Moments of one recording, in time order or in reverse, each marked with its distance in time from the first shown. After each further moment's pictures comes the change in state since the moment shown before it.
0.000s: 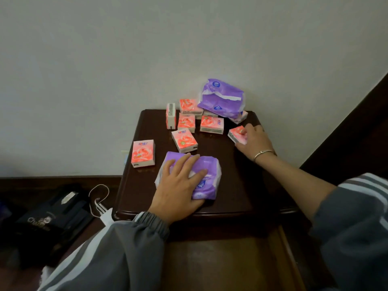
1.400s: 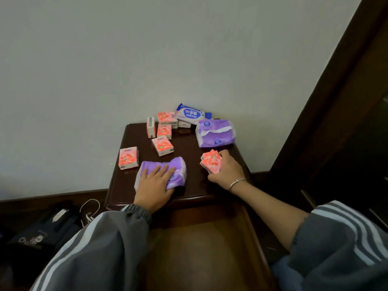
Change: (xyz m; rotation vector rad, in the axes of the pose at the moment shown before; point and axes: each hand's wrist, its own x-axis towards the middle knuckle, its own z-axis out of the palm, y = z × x) left_hand -0.014 0.008 0.000 -0.030 -0.192 -0.185; right_hand -0.131 -0.001 -0.032 0.192 -0.047 0.013
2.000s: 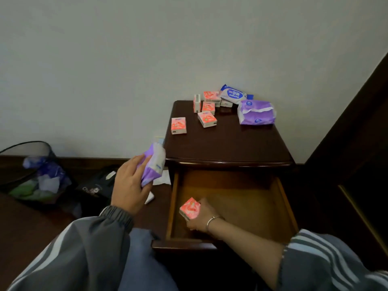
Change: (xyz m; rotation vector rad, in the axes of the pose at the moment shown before) left_hand -0.207 -0.071 -0.054 -0.156 0.451 -0.158; right_hand -0.200 -0.075 0.140 0.139 -0.685 0.141
